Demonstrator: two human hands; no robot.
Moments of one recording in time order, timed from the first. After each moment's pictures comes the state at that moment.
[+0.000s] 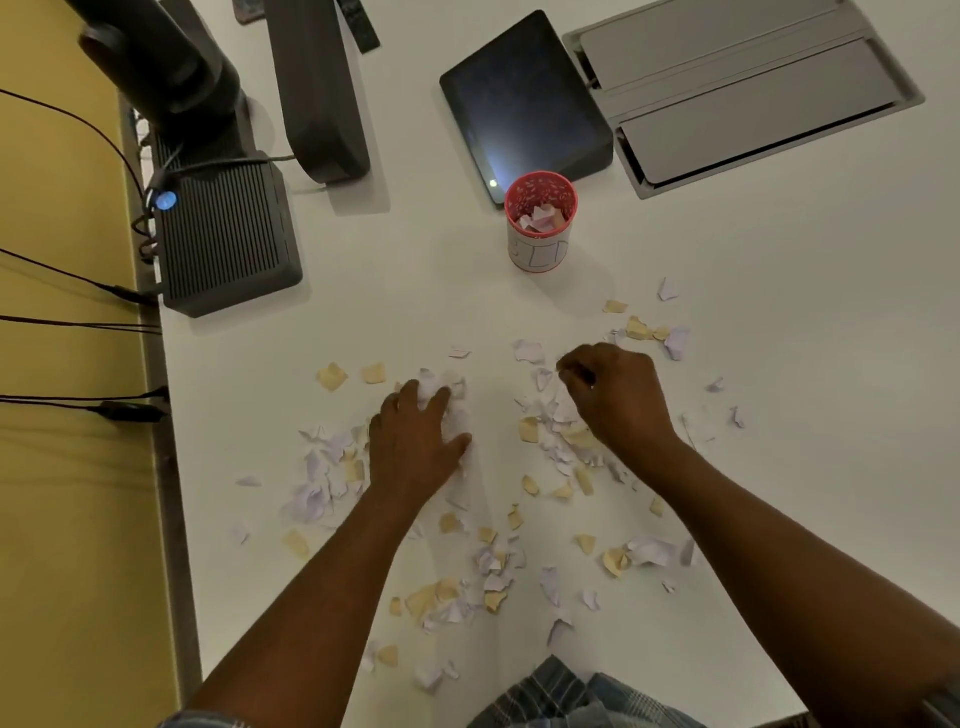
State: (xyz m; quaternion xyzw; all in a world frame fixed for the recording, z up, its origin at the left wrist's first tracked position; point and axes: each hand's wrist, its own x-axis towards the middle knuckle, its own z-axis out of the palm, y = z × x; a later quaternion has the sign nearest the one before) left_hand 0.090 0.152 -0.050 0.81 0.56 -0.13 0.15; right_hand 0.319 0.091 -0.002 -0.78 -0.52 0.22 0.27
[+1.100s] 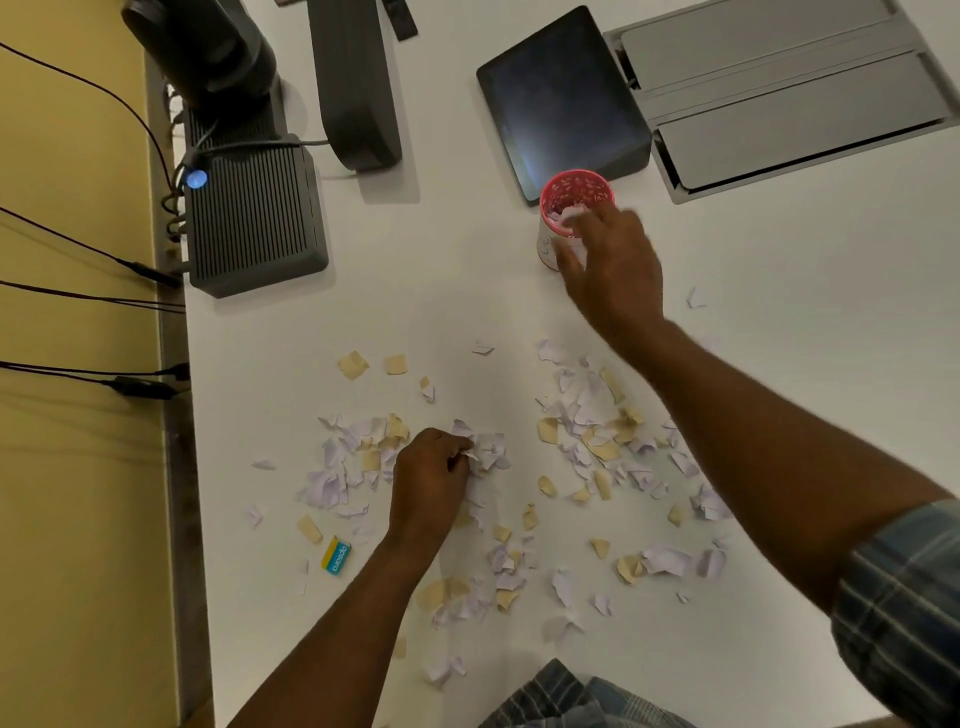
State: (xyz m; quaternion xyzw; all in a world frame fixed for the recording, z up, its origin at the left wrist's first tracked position) left_hand 0.076 0.107 -0.036 0.73 0.59 0.16 0.31; right_hand 0.331 0.201 0.013 -0.77 -0.59 0.05 0.24
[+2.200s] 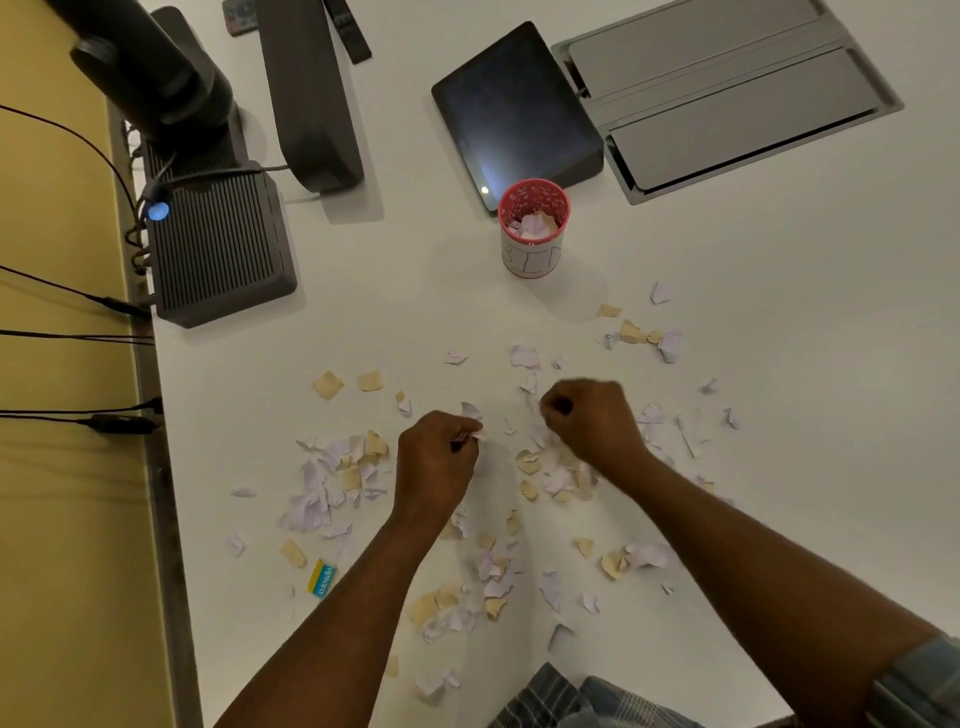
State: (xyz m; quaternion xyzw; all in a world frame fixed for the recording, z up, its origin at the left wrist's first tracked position) left_hand 0.115 0.123 -0.019 0.69 0.59 0.18 0.38; right_hand 0.305 0.086 -0.028 -0.77 -0.51 0.30 0.22
